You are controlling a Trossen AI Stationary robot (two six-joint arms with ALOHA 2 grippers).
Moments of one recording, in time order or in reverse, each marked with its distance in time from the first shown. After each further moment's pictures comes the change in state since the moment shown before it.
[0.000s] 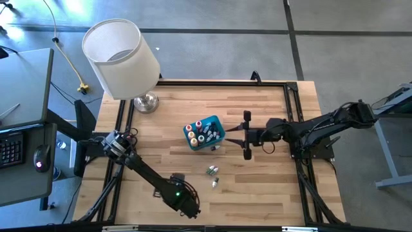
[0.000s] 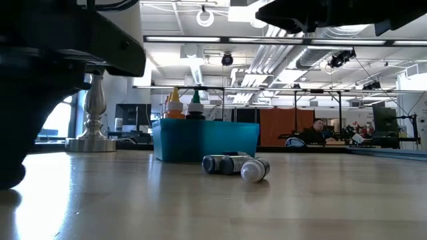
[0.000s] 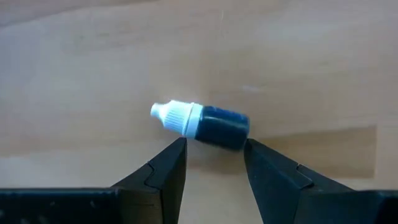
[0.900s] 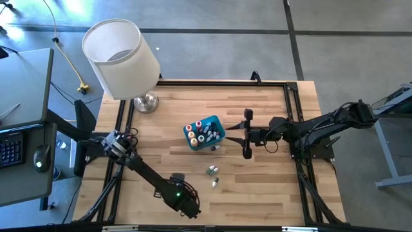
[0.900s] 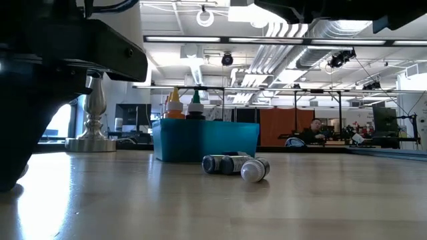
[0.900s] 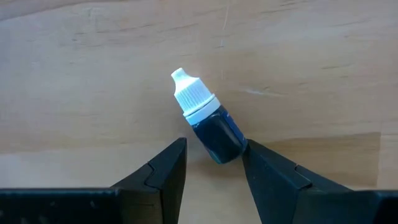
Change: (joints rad) left arm 0.000 0.011 0.000 0.006 -0.011 -0.029; right arm 0.000 0.000 0.000 0.097 -0.005 -0.058
